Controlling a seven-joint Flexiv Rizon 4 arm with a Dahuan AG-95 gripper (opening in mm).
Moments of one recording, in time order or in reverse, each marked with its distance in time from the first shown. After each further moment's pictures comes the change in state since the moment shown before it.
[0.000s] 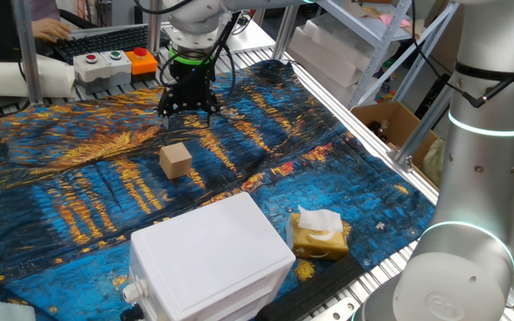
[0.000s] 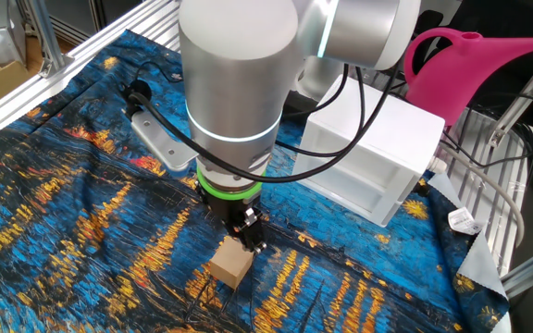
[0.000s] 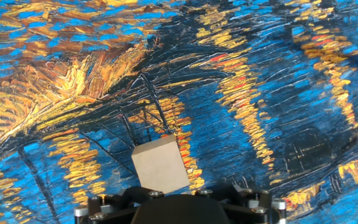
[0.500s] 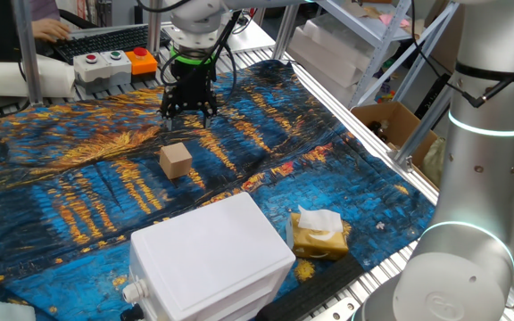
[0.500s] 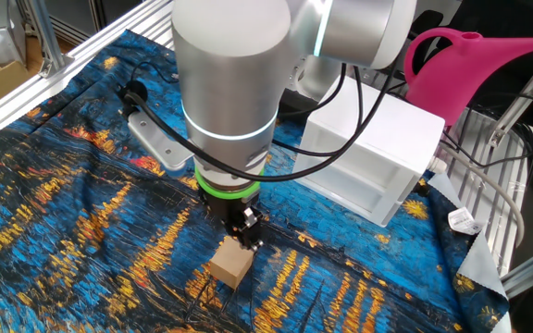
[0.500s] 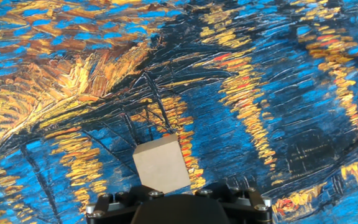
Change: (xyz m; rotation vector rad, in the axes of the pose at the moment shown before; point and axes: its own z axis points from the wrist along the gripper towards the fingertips) arm 0.000 0.001 0.000 -0.010 0.003 0.010
